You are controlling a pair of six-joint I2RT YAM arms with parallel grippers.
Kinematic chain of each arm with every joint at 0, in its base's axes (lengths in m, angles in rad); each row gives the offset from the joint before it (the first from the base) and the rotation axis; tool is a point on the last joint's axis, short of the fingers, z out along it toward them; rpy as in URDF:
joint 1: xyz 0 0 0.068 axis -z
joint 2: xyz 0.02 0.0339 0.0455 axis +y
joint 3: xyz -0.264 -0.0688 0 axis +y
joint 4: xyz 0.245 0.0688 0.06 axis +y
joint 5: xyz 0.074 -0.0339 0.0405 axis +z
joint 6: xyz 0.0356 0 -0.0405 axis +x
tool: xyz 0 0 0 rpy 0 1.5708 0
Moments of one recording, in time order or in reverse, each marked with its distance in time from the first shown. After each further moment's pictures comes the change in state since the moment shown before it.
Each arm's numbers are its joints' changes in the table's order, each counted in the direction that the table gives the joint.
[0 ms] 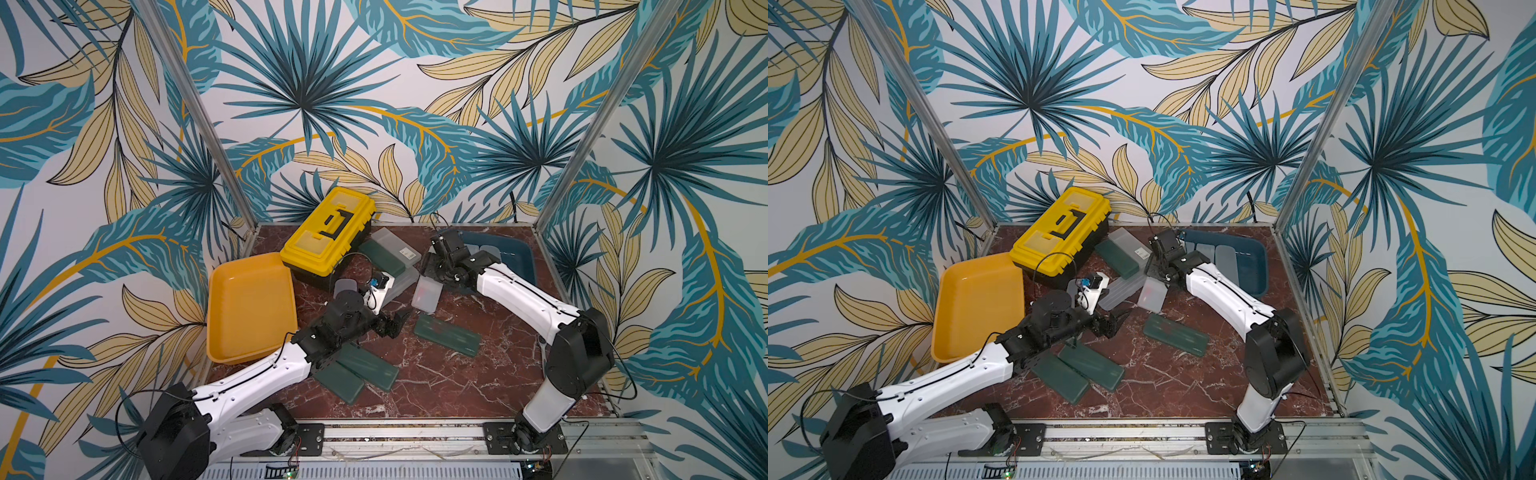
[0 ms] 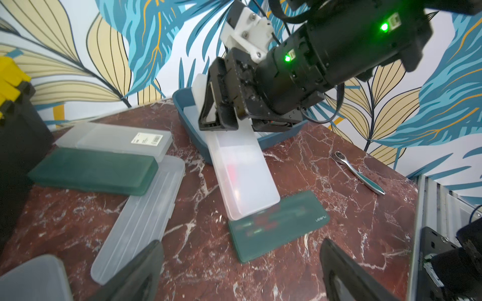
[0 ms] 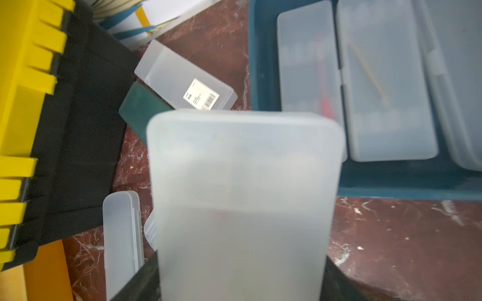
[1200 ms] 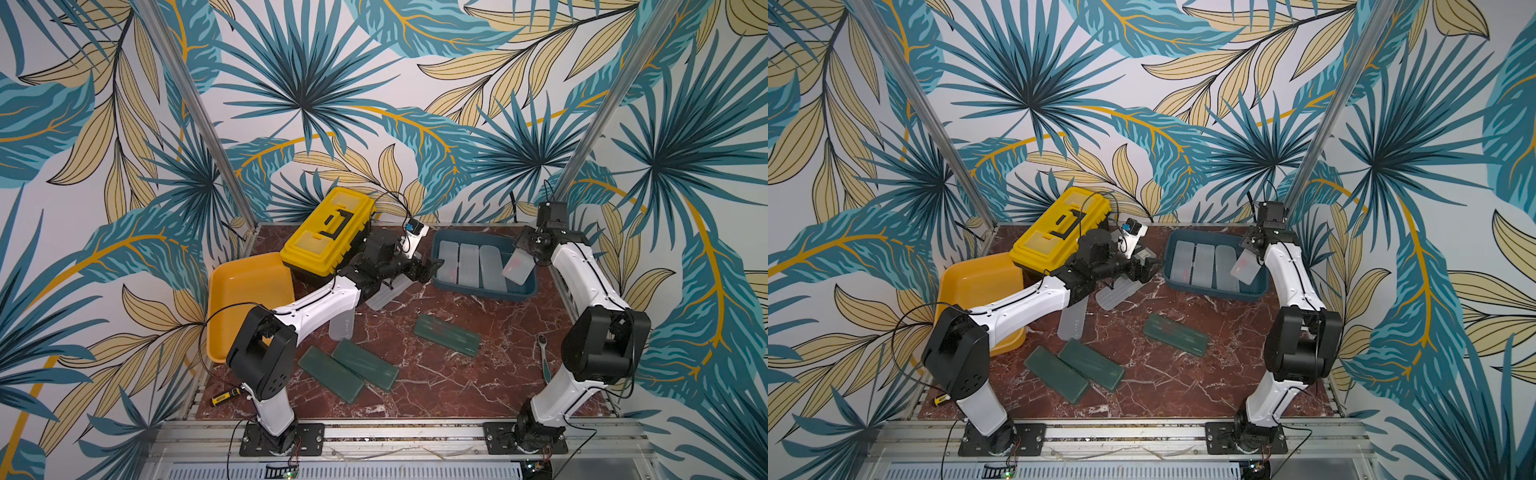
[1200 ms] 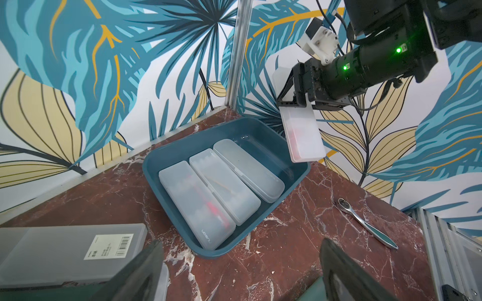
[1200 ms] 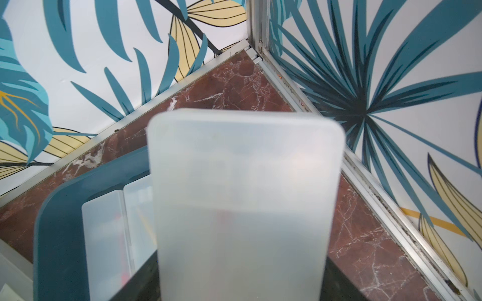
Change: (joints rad) left arm -0.119 0.584 -0.618 -0.002 -0.274 0.053; right arm 0.651 0.071 -0.156 0.011 -0.001 -0.397
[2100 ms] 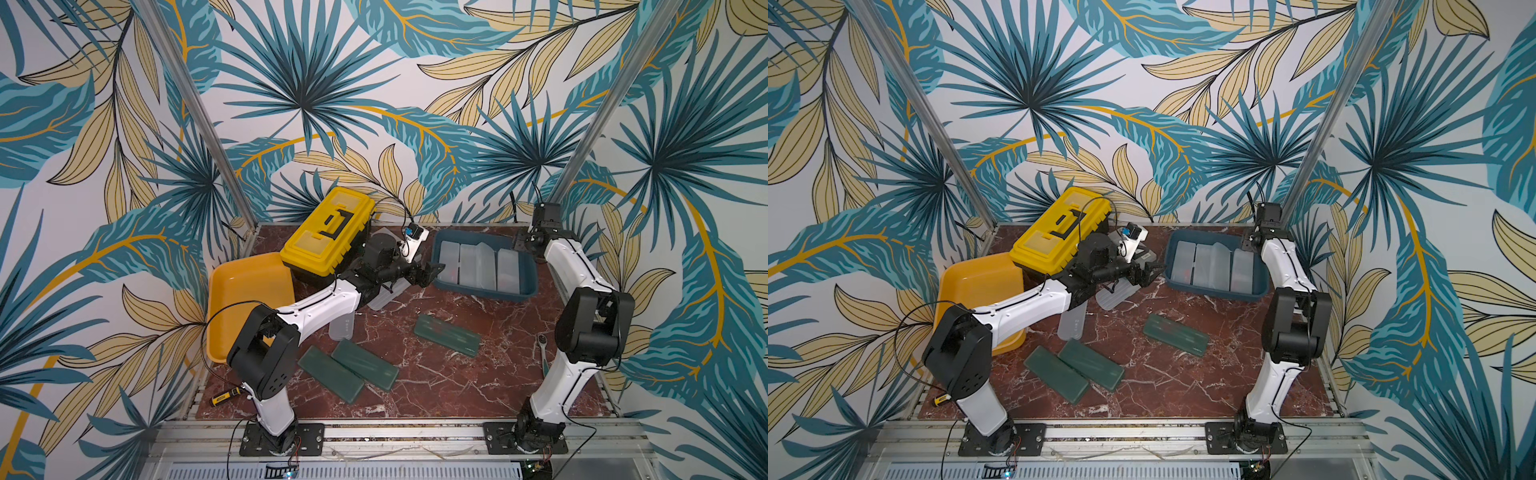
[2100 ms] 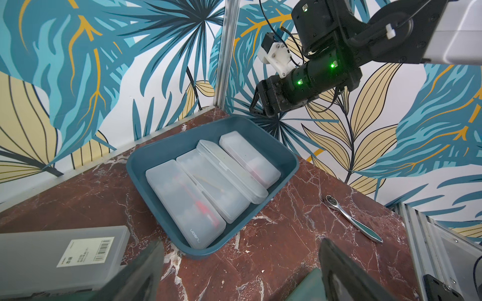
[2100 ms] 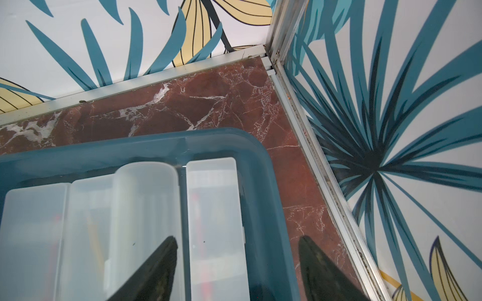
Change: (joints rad) left arm -0.005 -0.010 0.072 -0.082 -0.049 -0.027; right arm 0.011 0.160 -0.065 -0.094 0.010 -0.285
